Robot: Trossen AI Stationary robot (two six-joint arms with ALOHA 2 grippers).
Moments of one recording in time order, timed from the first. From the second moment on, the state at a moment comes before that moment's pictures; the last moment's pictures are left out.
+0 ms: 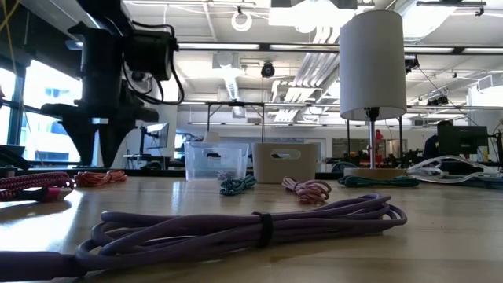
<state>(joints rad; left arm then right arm) 0.14 1.39 0.77 -0.90 -0.13 -1.23 0.23 1.37 1.79 -1.23 0.23 0.00</state>
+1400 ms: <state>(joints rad) 0.26 1.56 0.77 -0.80 -0.06 -0.95 0.23 1.37 1.79 -1.26 0.19 0.00</state>
